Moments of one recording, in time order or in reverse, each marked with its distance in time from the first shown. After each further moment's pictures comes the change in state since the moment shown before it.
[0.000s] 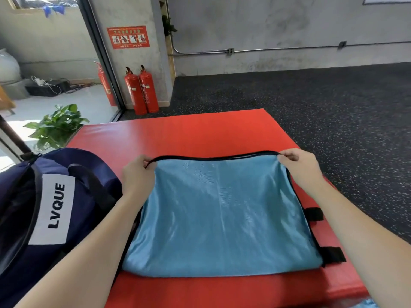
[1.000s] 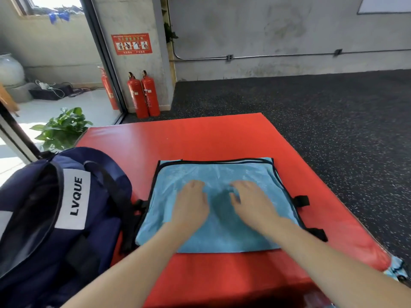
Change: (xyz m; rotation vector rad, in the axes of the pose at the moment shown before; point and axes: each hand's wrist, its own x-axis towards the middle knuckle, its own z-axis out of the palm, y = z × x) left_hand -0.120 0.042 0.043 0.234 -0.355 0.341; right_hand -0.122 -0.050 0.069 -0.484 -0.361 -0.322
